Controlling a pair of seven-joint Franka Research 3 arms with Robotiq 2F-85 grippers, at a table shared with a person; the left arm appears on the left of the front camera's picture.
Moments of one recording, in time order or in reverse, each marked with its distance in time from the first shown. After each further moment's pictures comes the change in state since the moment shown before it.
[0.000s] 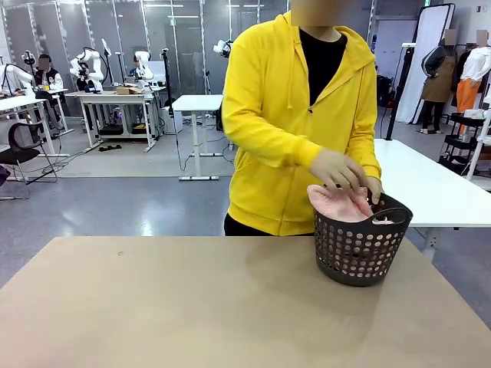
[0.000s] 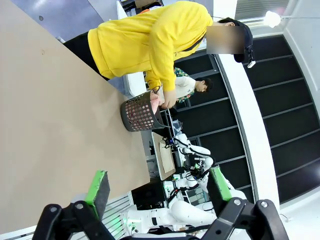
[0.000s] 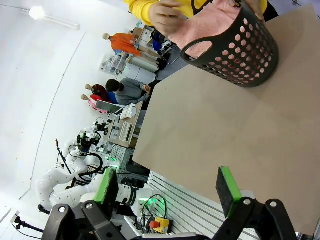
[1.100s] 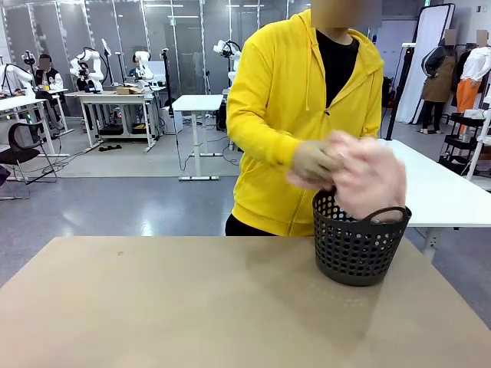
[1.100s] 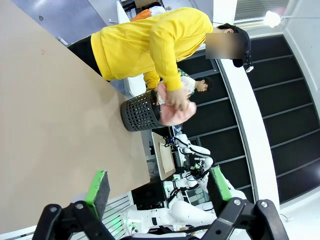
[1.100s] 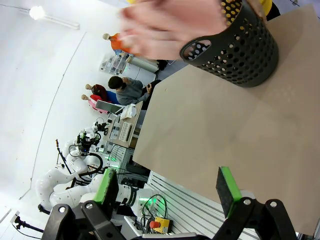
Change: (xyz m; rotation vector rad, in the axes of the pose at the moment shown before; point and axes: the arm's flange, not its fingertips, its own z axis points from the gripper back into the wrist) left arm 0.000 0.000 0.000 0.000 0.000 0.000; right arm 0.000 0.000 0.000 0.000 0.000 0.000
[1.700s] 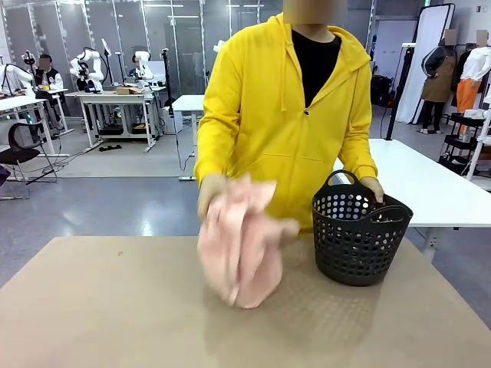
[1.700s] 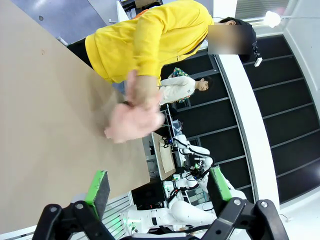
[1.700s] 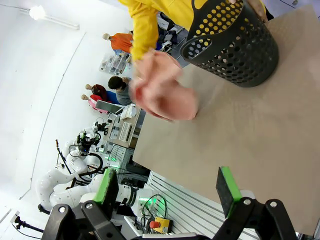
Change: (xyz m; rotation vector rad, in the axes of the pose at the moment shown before) left arm 0.000 0.000 0.000 0.000 0.000 0.000; right arm 0.000 0.000 0.000 0.000 0.000 0.000
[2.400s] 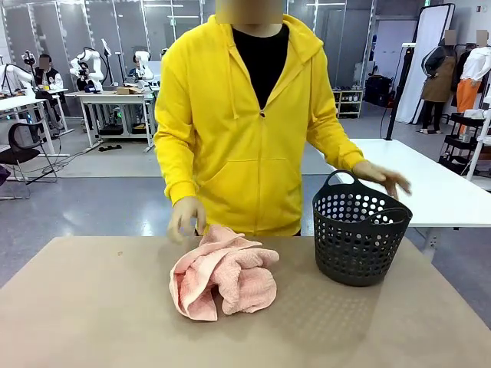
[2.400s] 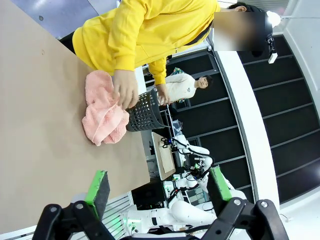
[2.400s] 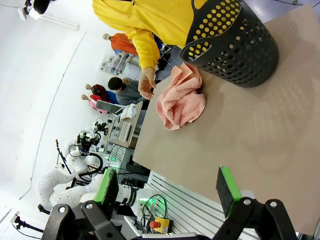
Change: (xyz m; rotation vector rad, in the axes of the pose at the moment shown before) left arm 0.000 0.000 0.000 0.000 0.000 0.000; right arm 0.000 0.000 0.000 0.000 0.000 0.000
